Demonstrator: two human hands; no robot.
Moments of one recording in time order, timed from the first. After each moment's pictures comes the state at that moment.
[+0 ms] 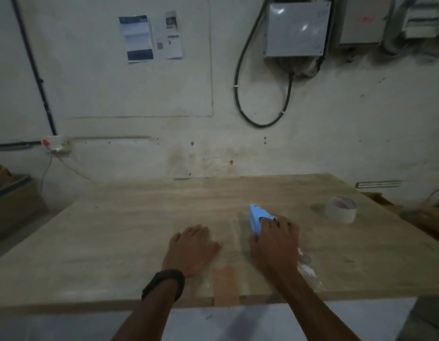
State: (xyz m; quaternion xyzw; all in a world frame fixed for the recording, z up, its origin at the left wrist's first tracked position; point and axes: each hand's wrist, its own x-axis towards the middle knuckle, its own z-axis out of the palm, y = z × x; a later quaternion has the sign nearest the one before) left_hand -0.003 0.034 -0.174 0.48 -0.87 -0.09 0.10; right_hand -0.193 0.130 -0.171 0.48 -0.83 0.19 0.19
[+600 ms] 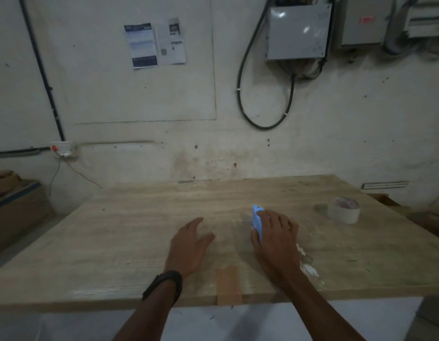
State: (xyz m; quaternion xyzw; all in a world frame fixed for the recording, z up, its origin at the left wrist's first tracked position) left_hand 0.004 0.039 -0.170 0.48 -0.79 -0.24 0.31; right_hand -0.194 0.139 -0.170 0.54 -0.74 0.30 0.26
